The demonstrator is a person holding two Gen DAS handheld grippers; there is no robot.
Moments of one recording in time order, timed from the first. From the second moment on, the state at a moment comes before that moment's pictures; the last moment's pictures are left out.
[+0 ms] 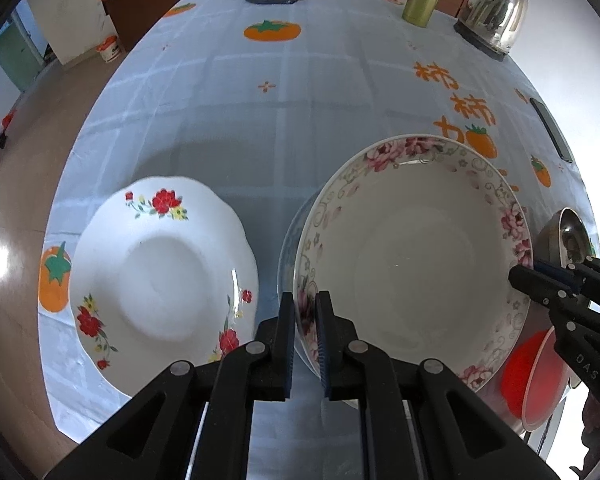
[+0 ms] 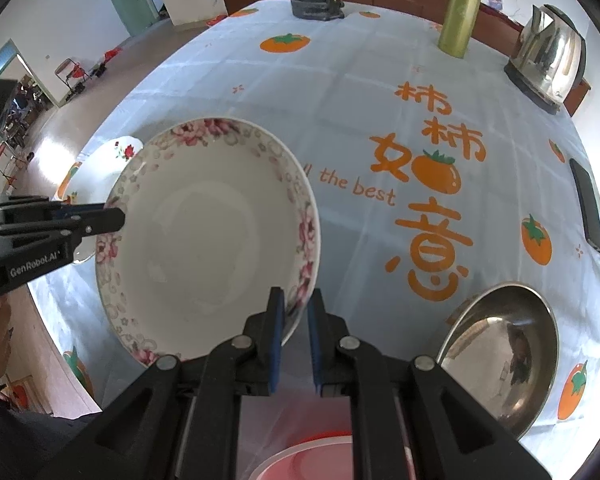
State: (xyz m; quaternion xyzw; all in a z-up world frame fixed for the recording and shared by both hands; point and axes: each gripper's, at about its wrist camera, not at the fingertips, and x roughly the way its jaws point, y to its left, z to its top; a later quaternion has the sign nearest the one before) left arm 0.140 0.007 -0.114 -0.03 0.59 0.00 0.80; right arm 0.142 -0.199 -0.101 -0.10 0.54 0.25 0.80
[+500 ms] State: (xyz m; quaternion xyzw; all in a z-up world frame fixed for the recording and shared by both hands) left arm 0.141 0.006 -0.117 -0.03 0.59 0.01 0.80; right arm 0.150 -0.193 -0.105 -0.12 0.54 0.23 0.80
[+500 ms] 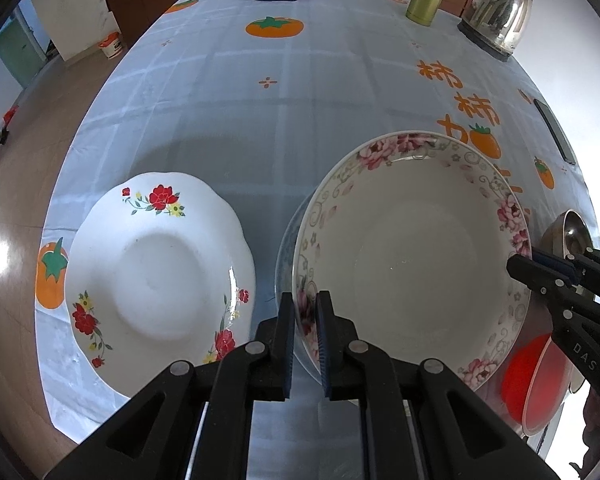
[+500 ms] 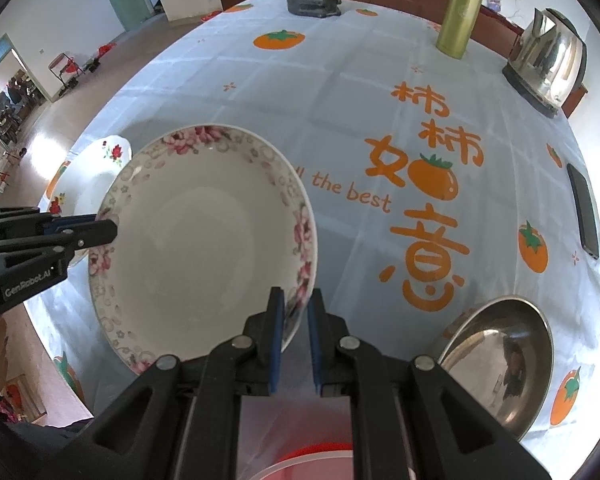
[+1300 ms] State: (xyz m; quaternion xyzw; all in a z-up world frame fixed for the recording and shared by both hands) left arm 0.140 0.006 -0.123 -0.04 0.60 0.00 0.80; right arm 0.154 -0.190 -0.110 -0.13 0.54 0.22 0.80
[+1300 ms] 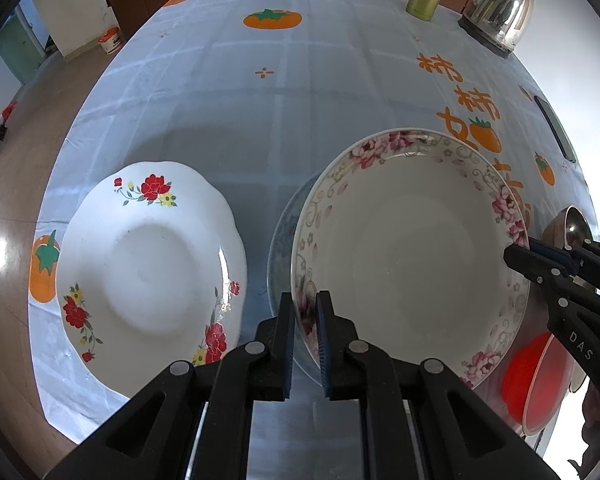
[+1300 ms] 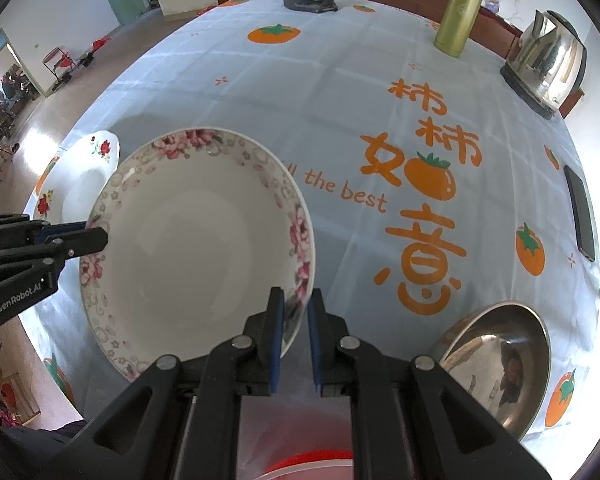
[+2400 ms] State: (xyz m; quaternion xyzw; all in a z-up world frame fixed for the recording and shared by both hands) left arm 0.141 0.010 -0.130 -0.04 0.60 0.00 0.80; right arm 0.156 -0.187 -0.117 -0.14 0.54 0.23 0.80
